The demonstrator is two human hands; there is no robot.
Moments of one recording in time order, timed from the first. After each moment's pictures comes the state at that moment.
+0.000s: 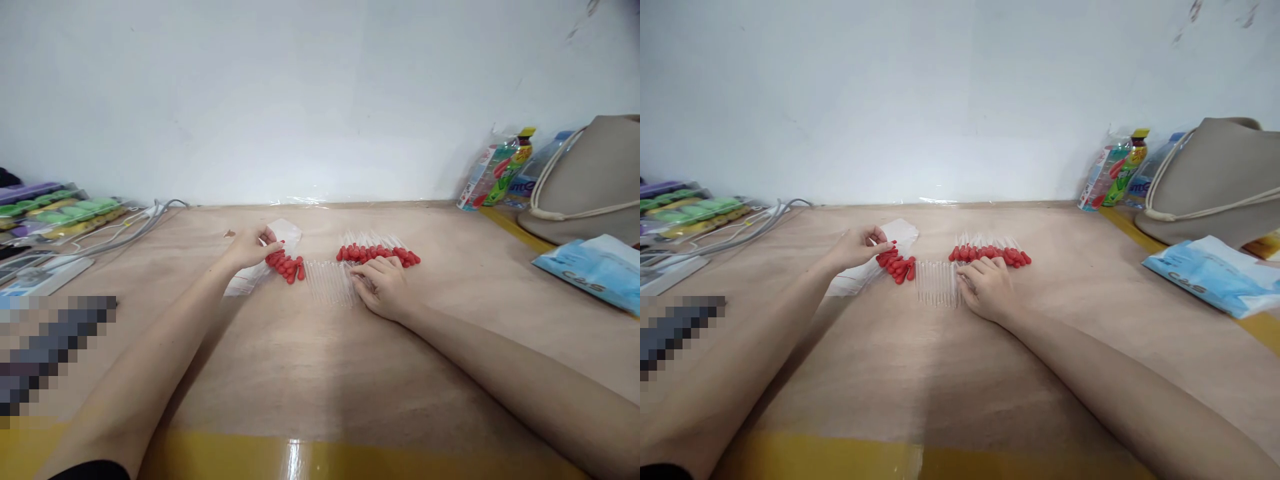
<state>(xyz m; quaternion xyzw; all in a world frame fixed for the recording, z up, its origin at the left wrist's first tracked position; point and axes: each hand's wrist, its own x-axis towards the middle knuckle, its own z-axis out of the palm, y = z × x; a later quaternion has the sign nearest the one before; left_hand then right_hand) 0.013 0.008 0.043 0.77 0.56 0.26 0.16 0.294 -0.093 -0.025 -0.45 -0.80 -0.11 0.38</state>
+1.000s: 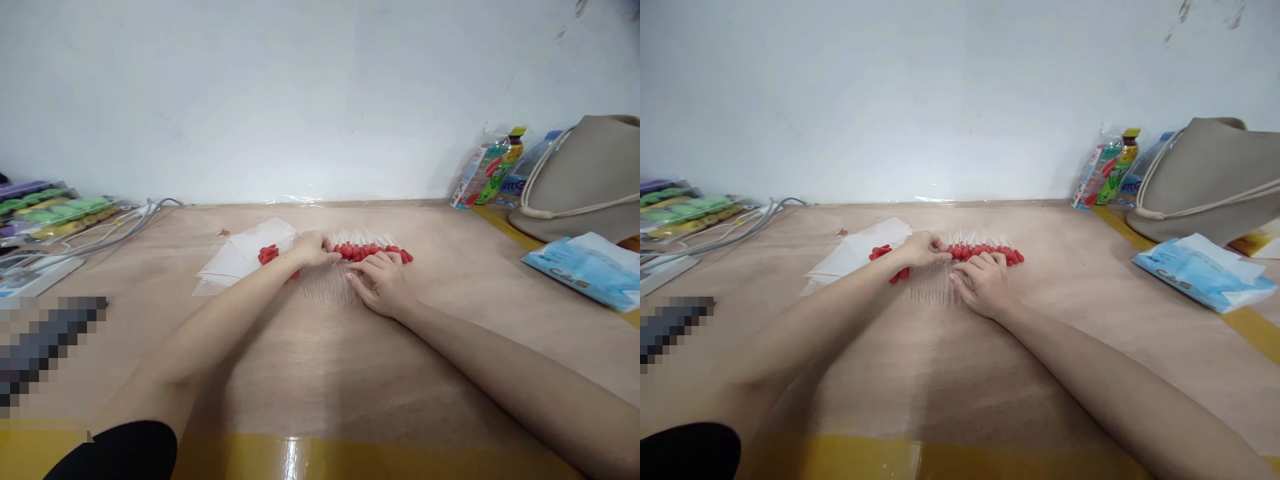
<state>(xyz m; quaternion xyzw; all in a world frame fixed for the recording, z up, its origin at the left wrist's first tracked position) 0.135 0.005 0.030 0.84 0.51 0.13 0.15 0.299 -0.094 -0.021 -0.45 -0.78 -0.11 0.41</state>
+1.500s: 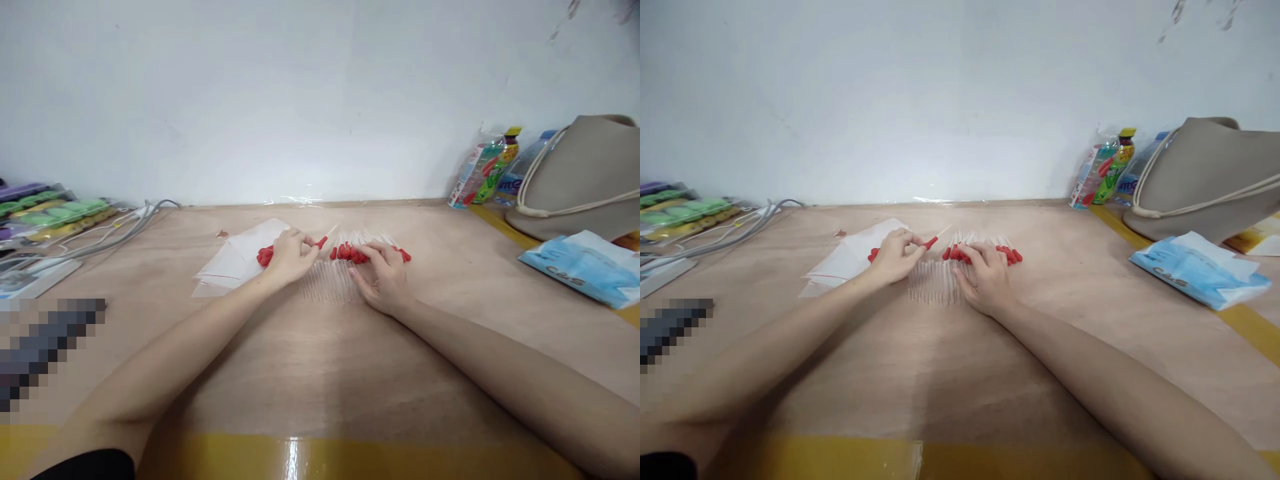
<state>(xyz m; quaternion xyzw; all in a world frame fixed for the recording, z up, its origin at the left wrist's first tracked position) 0.107 -0.030 0.029 0.80 0.51 0.31 0.04 0.300 -0.090 -0.024 -0.46 -0.73 -0.14 0.48</state>
